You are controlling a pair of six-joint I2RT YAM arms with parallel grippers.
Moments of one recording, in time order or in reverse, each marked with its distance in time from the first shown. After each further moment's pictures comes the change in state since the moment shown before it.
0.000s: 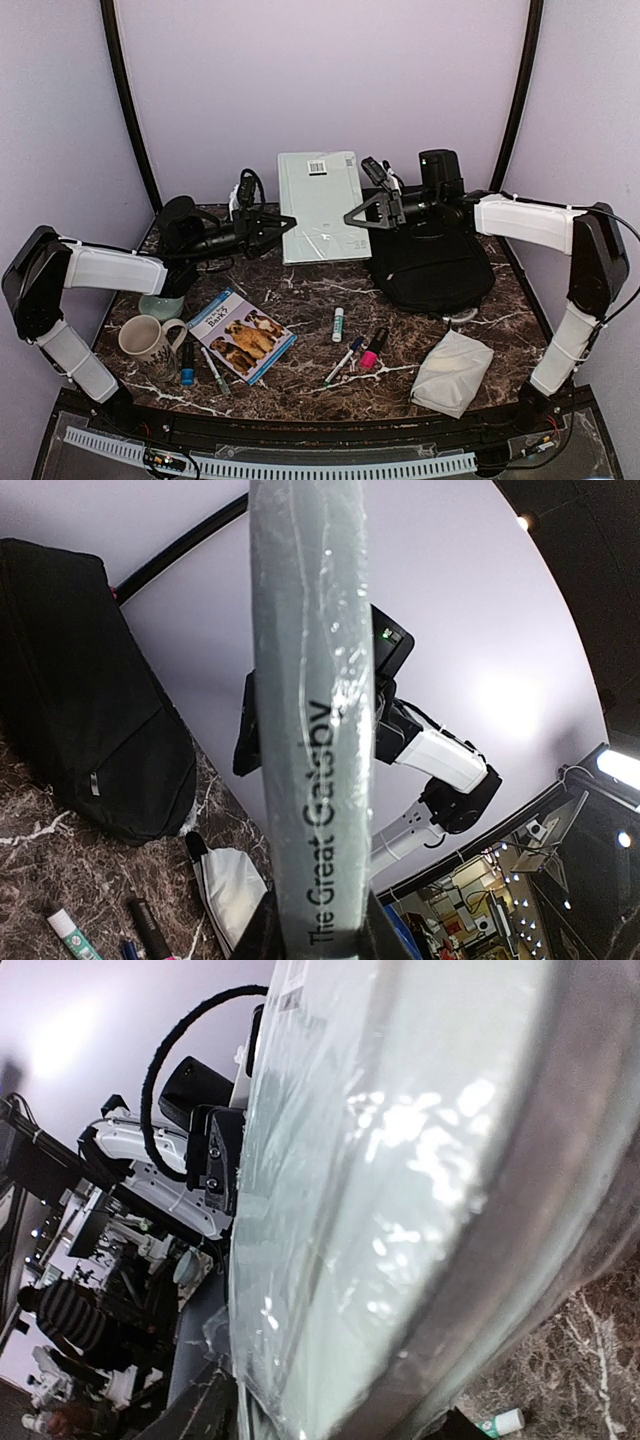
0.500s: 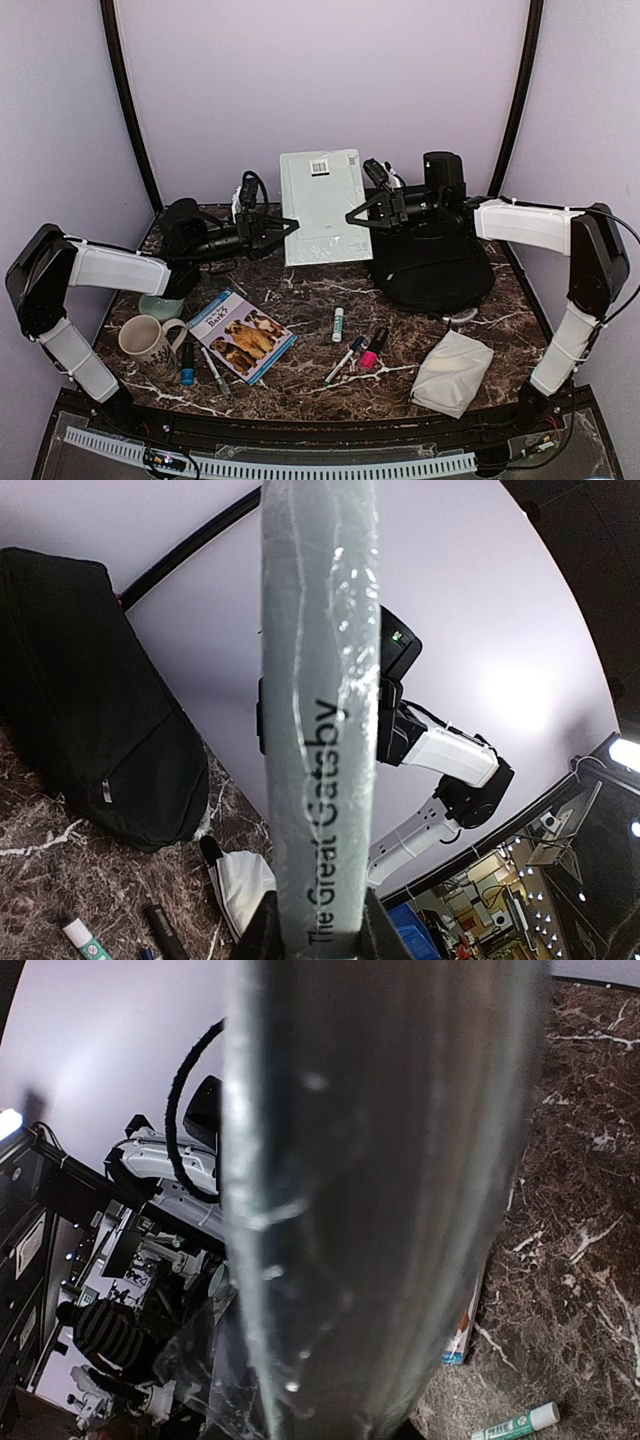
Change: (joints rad) left arm -0.007 0.024 0.000 0.014 -0.011 0.032; right arm -0.005 -0.001 -0.056 0.159 -0.032 0.205
